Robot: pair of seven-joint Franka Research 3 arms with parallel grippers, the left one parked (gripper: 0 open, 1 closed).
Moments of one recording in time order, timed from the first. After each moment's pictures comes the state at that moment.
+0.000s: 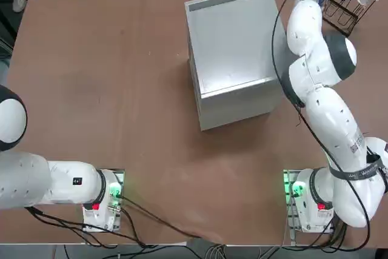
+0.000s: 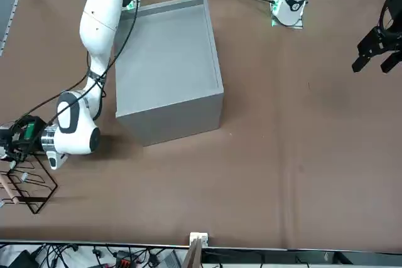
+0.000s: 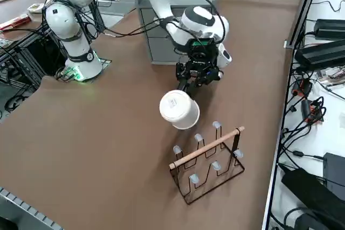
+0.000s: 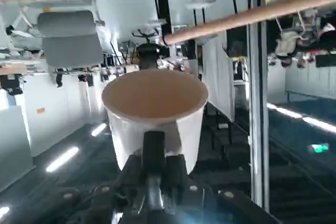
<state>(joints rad) 0.84 1.09 -1.11 -1.56 -0.80 2.04 -0.97</state>
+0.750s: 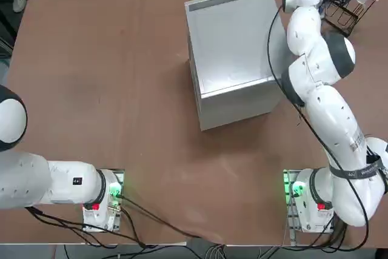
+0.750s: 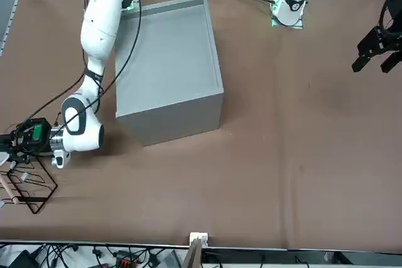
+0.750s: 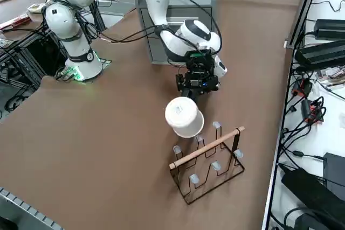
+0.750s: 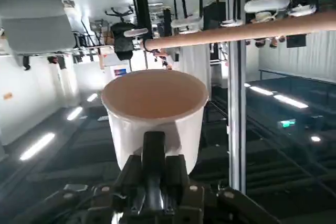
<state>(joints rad) 0.80 1.11 -1.03 -1.60 -1.02 2.07 -0.77</state>
